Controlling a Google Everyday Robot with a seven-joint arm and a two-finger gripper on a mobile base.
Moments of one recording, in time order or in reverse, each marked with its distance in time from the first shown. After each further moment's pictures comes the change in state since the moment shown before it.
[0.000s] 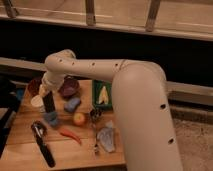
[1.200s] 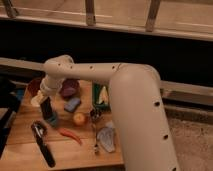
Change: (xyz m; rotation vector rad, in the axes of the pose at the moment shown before) arm 0.018 0.017 0.026 -0.054 0.067 0.011
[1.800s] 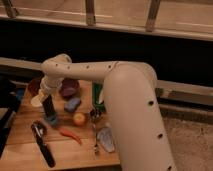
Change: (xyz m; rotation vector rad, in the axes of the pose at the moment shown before) arm -0.011 -0.018 0.002 0.083 -0.018 0.005
